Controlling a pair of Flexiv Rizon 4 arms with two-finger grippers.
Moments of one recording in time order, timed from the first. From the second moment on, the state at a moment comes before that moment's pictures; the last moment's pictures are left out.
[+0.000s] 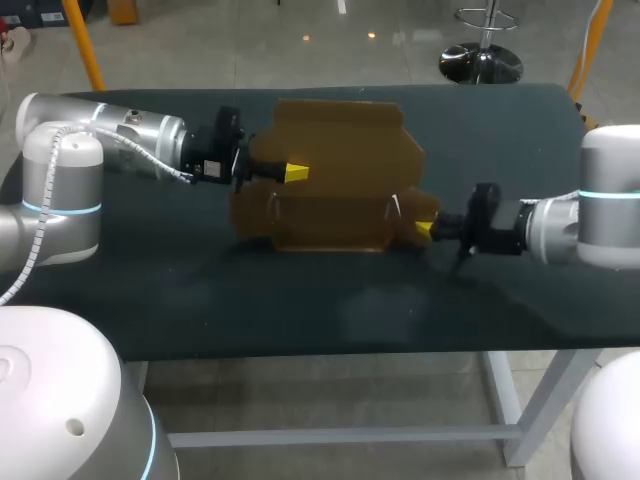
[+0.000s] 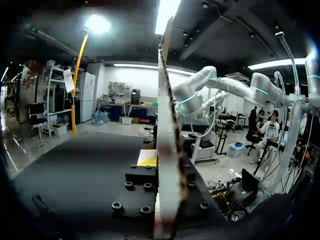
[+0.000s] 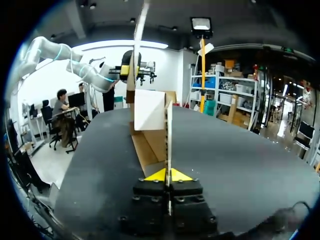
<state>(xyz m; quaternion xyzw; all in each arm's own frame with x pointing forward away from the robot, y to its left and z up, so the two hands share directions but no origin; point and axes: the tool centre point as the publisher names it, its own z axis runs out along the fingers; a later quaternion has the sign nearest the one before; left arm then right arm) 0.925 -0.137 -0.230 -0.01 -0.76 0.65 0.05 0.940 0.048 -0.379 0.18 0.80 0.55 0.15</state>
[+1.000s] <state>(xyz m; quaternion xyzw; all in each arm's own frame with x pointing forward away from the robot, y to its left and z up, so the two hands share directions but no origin) 0.924 -0.137 -0.230 -0.01 -0.76 0.65 0.05 0.921 0.071 -0.384 0.23 0.80 0.53 0.15</state>
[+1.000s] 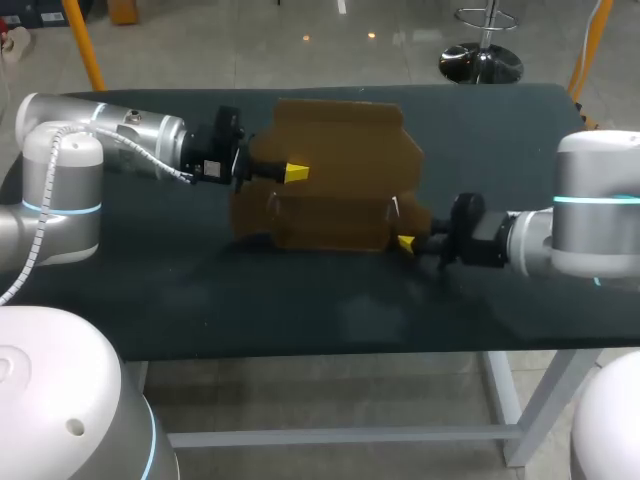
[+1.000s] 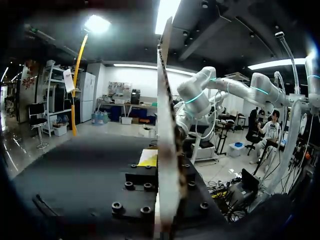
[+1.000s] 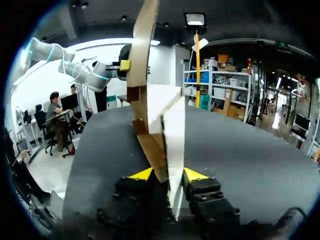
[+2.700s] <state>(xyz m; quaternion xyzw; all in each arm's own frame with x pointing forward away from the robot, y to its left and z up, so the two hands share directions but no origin) 0.924 -0.138 -0.231 -0.01 -0.76 0.65 0.05 0.910 0.086 -0.390 0.40 0.75 0.49 0.17</state>
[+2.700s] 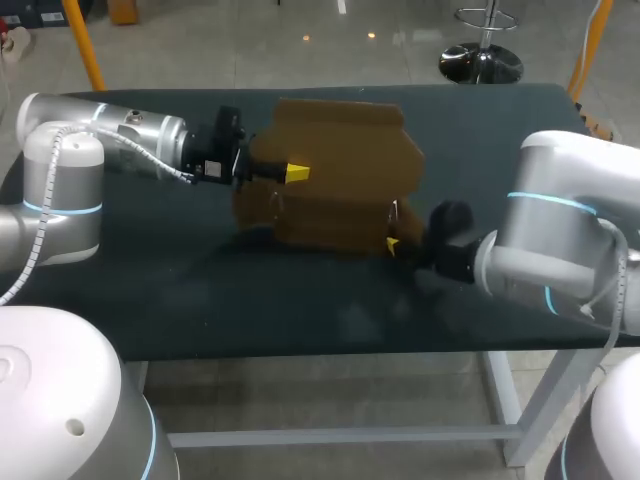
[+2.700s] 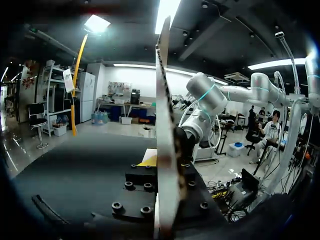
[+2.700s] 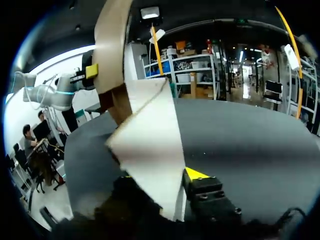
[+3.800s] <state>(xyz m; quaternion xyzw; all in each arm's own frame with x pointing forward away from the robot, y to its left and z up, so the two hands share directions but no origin) 0.924 -0.139 -0.231 -0.01 -0.76 0.65 0.05 0.905 0.060 -0.398 0.42 0.74 0.47 0.25</state>
